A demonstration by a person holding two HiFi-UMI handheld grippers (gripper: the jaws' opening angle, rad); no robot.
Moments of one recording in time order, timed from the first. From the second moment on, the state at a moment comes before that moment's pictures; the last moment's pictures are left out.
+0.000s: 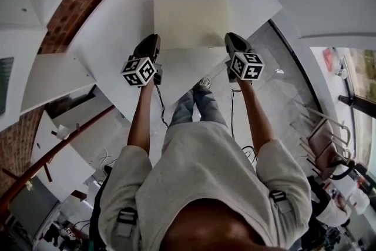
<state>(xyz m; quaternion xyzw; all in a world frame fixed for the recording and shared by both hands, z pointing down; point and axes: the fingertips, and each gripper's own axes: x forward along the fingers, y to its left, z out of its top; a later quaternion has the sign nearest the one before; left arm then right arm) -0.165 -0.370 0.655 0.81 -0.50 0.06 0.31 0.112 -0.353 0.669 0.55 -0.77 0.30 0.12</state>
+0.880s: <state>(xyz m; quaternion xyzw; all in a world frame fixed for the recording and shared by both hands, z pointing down) -0.142 -0.365 0.607 0.83 -0.49 0.06 0.25 0.102 -0.349 0.605 0.54 -0.81 0.22 0.10</state>
